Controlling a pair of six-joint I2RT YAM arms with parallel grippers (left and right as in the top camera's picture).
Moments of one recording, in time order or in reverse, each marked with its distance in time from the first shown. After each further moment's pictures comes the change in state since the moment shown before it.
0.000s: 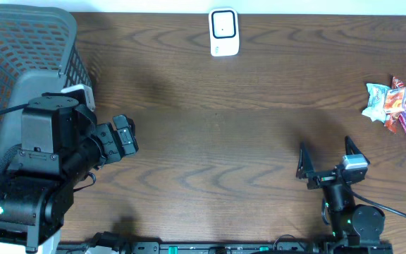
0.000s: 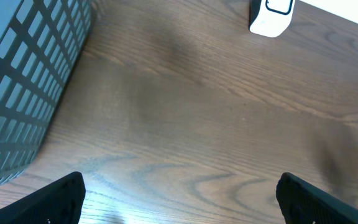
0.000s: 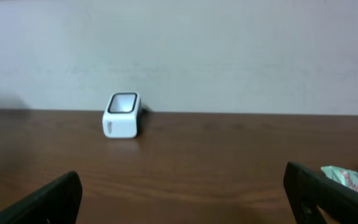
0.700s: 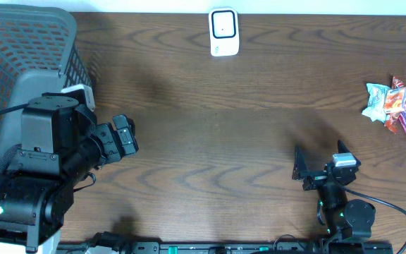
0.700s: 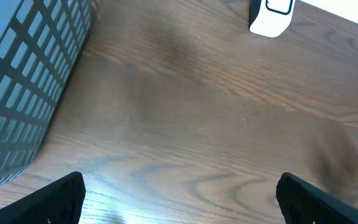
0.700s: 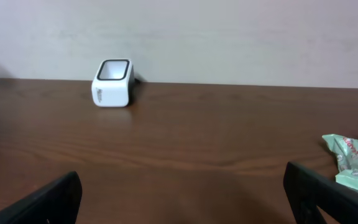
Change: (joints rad) left arm 0.000 0.000 0.000 0.000 0.000 0.000; right arm -0.003 0.000 -0.085 -0.020 0.012 -0.041
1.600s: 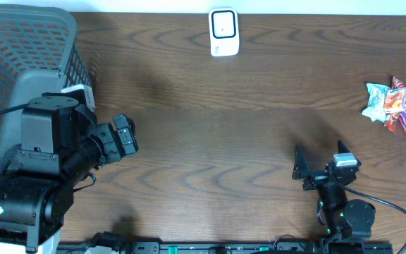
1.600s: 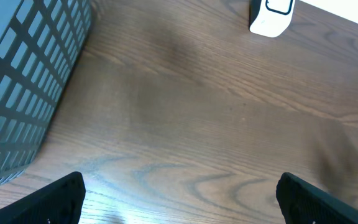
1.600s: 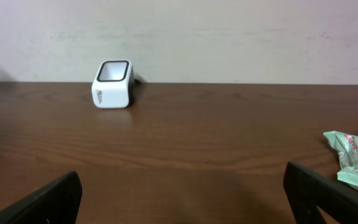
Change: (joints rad) left arm 0.000 0.000 0.000 0.000 0.000 0.000; right arm 0.000 0.000 0.000 0.000 0.003 0.024
